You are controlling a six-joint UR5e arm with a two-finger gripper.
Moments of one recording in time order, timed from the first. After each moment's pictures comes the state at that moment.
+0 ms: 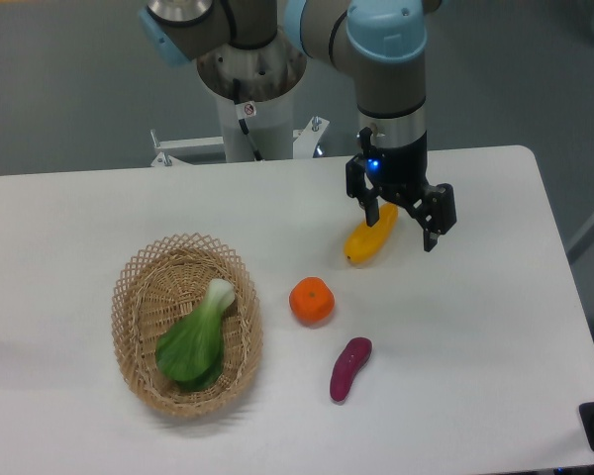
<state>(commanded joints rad) 2.59 -1.67 -1.77 -0.90 1.53 1.32</state>
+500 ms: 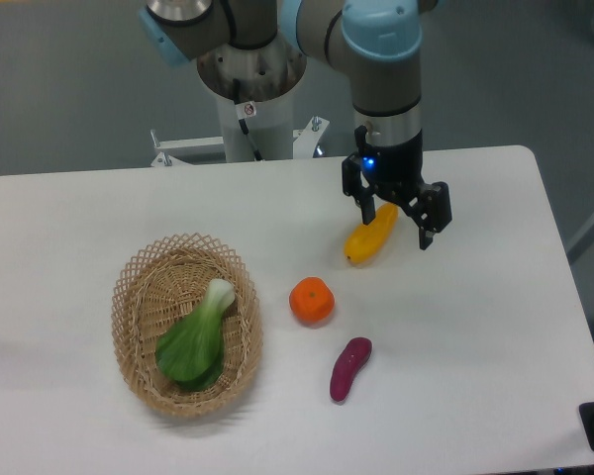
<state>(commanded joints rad) 2.55 -1.63 -1.83 -0.90 1.50 1.27</state>
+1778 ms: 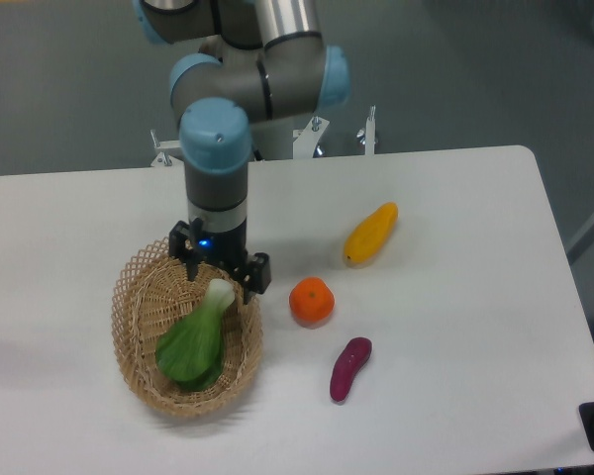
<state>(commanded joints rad) 2.17 -1.83 -1.93 -0.83 1.47 0.66</state>
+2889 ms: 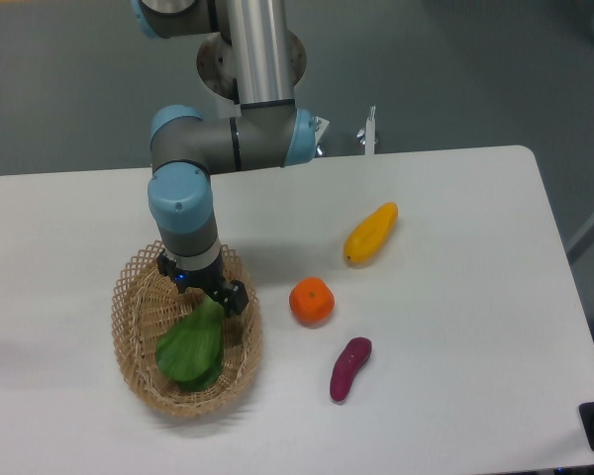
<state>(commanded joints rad) 2.11 -1.93 -1.91 -0.79 1.56 0.65</state>
